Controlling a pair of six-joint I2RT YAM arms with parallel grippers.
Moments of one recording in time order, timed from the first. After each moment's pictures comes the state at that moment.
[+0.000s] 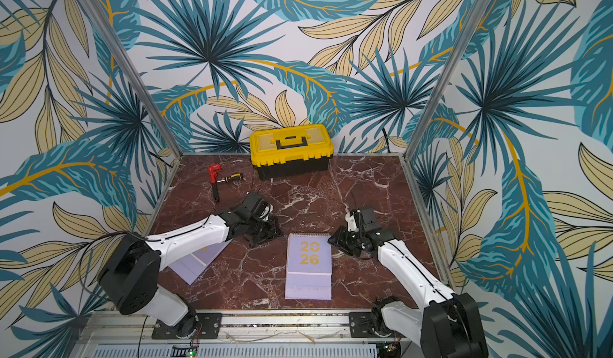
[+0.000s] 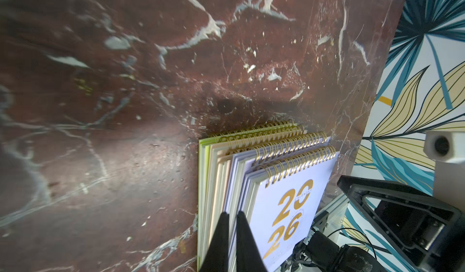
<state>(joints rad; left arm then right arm) -0.62 1.54 1.00 -0.44 0.35 -0.94 0.25 1.13 0.69 -0.59 -0.41 0.69</state>
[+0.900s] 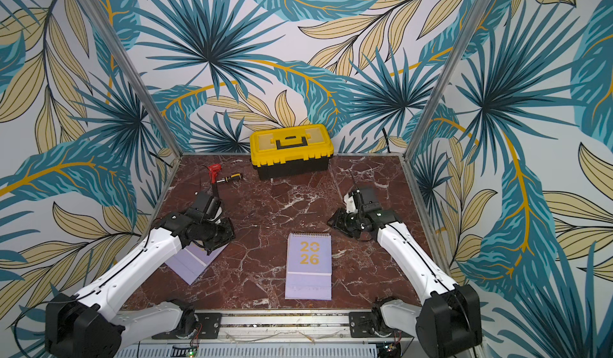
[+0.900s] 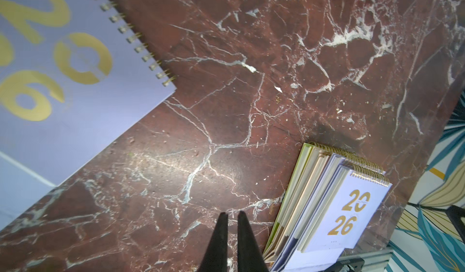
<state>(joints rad) -0.34 1.16 0.93 -0.91 0.17 -0.84 0.25 1.23 0.94 -0.70 -0.40 0.65</state>
